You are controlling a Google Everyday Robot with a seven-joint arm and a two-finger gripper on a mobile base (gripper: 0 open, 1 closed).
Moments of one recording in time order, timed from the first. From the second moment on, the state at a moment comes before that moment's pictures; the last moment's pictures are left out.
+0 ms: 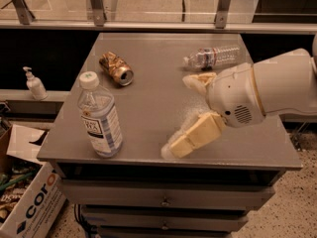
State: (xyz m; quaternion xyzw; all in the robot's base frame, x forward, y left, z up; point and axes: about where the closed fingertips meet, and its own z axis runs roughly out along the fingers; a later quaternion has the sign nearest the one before) arm 0.419 -0.036 0.928 -0.53 0.70 0.28 0.38
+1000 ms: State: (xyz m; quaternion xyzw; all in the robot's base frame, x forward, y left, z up) arm 0.452 0.061 0.910 -0.53 0.63 0.29 0.49
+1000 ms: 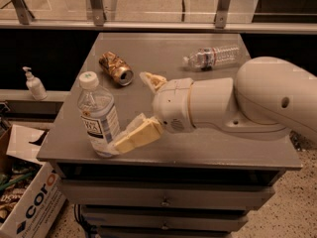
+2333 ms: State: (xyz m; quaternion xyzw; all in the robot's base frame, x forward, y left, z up) arm 0.456 0.125 0.874 -0.56 0.60 0.32 0.47
